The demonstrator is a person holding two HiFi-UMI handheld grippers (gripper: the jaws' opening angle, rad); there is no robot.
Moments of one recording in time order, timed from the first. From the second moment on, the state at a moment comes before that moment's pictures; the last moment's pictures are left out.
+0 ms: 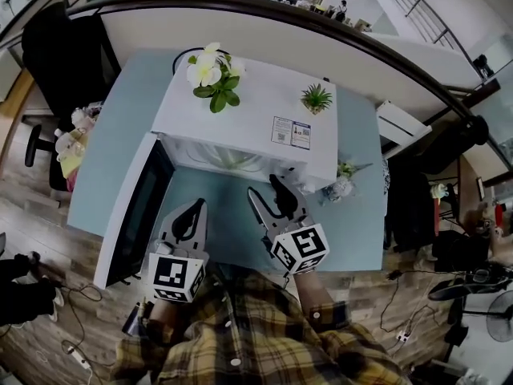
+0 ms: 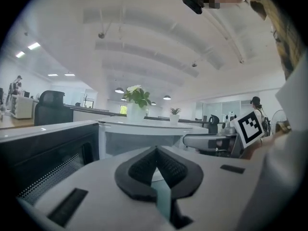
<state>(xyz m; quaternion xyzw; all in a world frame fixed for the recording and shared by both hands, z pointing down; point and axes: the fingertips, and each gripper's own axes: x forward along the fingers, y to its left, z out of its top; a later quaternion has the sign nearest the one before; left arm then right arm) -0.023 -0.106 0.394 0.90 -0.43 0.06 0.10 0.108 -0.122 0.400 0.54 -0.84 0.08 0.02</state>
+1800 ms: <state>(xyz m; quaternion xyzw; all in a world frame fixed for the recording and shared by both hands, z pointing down) 0.009 -0.081 0.381 0.91 -0.41 0.07 0.08 0.201 -0.024 0.375 0.63 -0.78 0.07 0.00</state>
